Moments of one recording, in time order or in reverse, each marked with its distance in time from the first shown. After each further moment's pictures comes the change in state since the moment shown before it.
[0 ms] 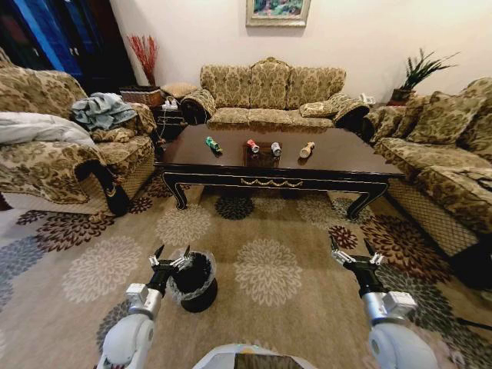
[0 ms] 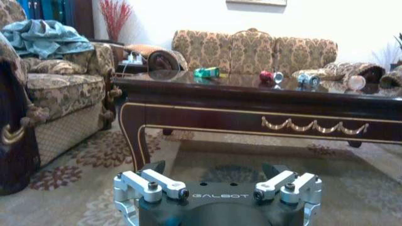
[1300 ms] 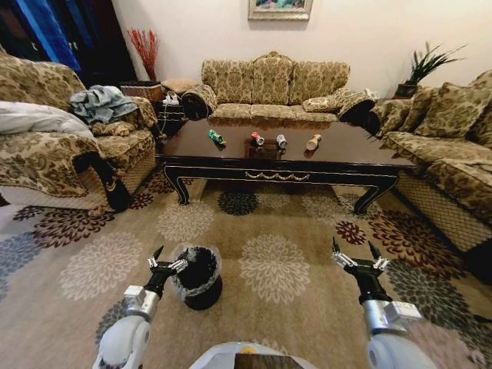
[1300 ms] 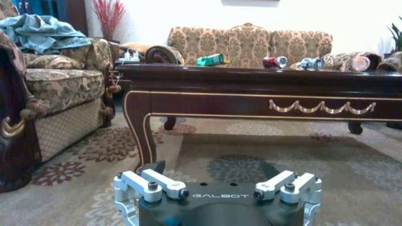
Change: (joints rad) left arm 0.004 0.041 -0.003 0.039 -0.003 -0.050 0.022; right arm -0.056 0.113 -0.007 0.053 -0.094 0.034 -0.012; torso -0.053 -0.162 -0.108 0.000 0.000
